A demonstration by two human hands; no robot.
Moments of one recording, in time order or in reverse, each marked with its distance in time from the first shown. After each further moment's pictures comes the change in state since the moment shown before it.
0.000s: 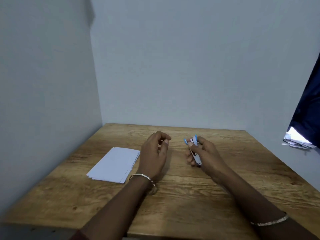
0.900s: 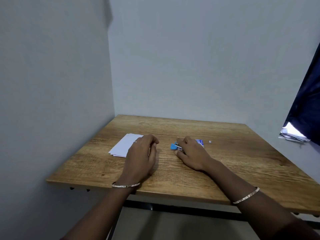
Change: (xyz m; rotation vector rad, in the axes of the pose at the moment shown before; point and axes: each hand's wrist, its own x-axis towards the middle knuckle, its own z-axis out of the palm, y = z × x) left_hand -0.069 0.011 -0.084 0.356 -0.001 0.122; right_hand -0.042 -0.006 0.050 -1.218 -0.237 -0.215
